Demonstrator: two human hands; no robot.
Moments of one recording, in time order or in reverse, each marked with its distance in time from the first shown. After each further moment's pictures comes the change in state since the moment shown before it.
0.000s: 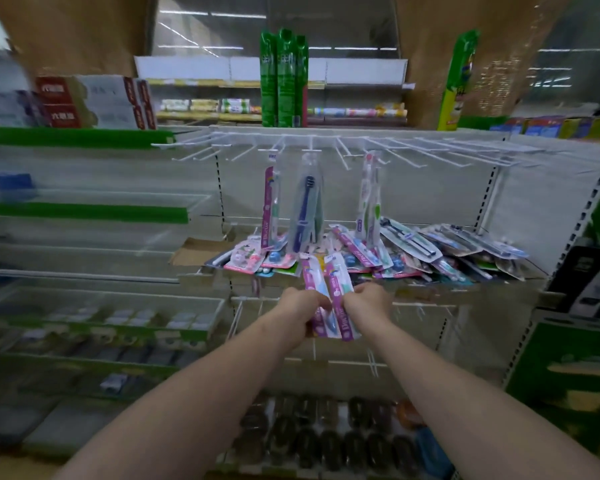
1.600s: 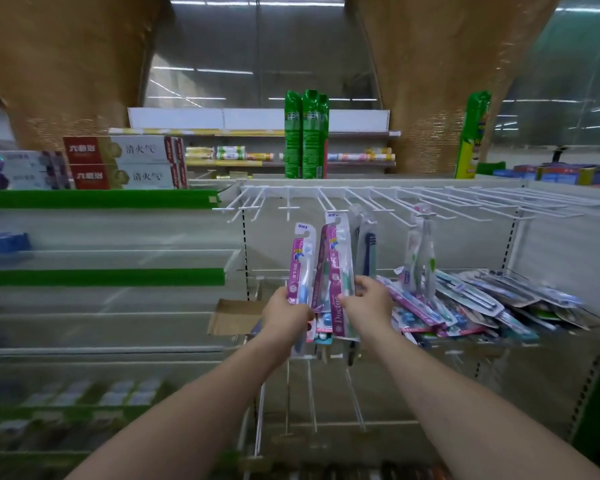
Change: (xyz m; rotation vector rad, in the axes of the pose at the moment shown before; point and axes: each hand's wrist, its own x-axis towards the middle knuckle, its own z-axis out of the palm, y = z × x) left_hand 0.089 0.071 -0.162 0.126 0.028 0.451; right_hand 0.043 -0.129 0.118 0.281 0.164 -0.202
